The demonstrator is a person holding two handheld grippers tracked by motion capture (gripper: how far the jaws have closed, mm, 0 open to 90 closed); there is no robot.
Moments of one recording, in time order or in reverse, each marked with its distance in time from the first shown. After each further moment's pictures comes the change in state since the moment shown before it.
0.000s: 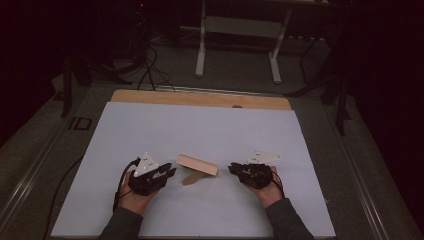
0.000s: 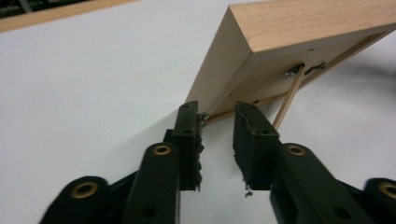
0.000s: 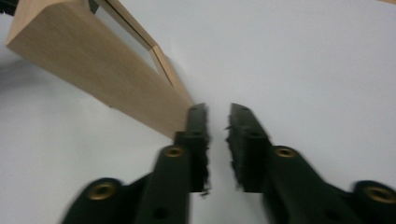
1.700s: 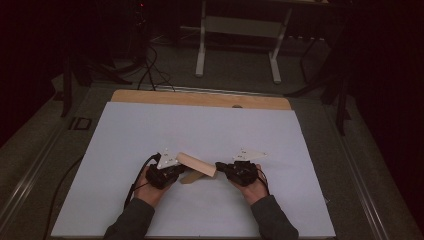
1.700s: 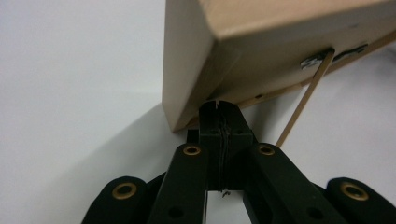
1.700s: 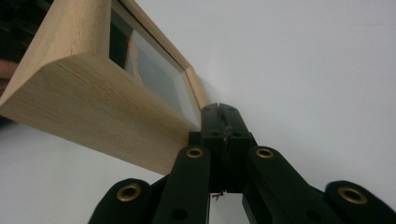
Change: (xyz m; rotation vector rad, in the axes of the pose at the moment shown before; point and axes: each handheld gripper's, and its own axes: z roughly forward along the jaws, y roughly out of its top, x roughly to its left) left arm -0.005 0.012 0.047 0.116 -0.020 0.077; right arm 0.018 0.013 0.031 -0.025 0.064 0.022
